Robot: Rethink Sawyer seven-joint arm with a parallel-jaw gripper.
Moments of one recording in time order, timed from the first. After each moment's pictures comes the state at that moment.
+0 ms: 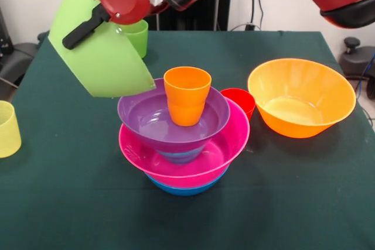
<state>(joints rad) 0.12 0.53 -2.01 0.65 -1.82 -1.05 3.60</state>
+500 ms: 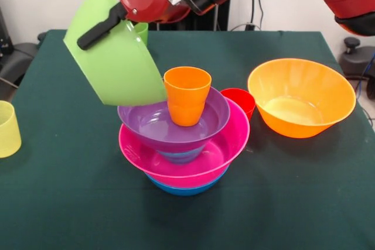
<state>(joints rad) 0.13 0.55 -2.06 0.65 -1.81 -1.05 3.76</state>
